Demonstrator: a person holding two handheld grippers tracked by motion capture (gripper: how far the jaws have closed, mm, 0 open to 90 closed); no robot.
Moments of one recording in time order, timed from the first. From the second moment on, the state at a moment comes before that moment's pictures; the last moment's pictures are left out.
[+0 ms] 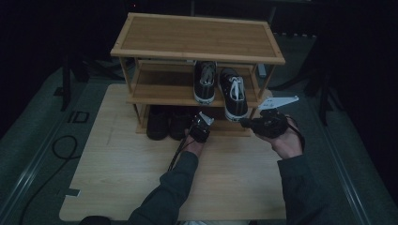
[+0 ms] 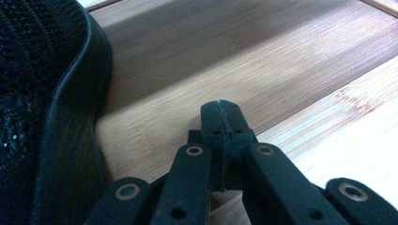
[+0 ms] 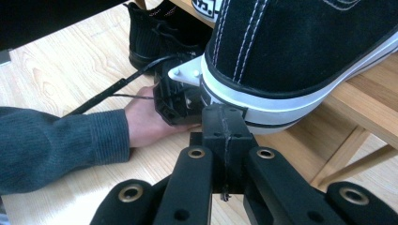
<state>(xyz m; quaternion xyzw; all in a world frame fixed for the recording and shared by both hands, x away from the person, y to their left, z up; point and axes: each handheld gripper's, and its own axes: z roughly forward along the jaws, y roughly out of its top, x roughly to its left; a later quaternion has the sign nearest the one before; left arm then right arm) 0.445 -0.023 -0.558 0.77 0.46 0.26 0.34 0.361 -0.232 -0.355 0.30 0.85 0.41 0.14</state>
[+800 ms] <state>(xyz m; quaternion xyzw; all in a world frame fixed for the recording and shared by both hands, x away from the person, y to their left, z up) 0.446 -0.023 -0.559 0.77 0.46 0.26 0.34 0.388 -0.220 -0.363 0.32 0.84 0.41 0.14</state>
